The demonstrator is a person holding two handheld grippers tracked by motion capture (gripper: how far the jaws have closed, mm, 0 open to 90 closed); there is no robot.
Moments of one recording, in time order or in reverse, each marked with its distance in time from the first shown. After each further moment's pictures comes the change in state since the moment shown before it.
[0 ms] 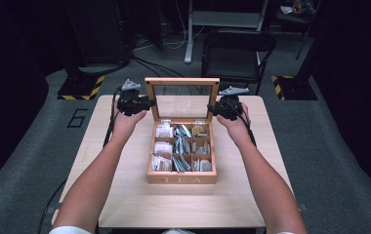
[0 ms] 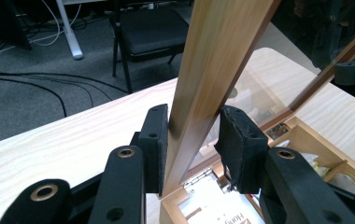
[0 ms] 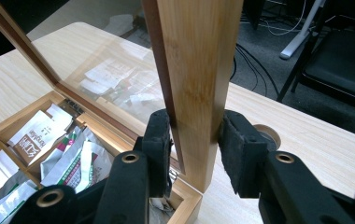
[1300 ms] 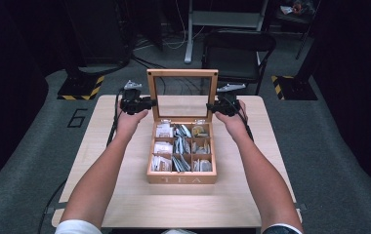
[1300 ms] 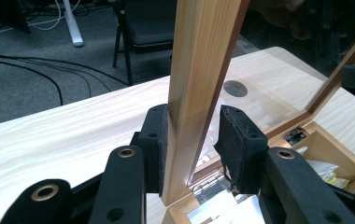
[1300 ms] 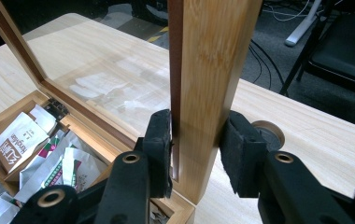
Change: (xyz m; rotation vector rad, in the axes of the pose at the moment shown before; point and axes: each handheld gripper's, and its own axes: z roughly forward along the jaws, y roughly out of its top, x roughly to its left) left arm 0.012 -0.010 0.025 0.027 -0.001 -0.079; right arm -0.012 0.004 0.022 0.050 0.016 0.020
